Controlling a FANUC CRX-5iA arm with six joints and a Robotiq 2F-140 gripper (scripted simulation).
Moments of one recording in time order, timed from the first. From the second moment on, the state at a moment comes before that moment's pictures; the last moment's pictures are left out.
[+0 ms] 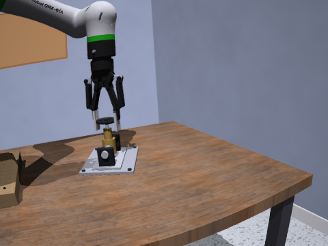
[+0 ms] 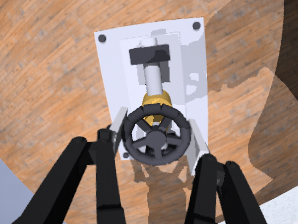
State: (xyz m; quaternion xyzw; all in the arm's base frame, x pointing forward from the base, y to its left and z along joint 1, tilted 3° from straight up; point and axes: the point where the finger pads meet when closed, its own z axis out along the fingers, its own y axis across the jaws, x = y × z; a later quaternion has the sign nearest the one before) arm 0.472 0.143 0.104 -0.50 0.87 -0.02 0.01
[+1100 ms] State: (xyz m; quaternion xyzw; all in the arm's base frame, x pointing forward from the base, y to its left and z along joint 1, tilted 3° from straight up) arm 0.472 0.143 0.104 -0.43 0.90 -0.02 0.01
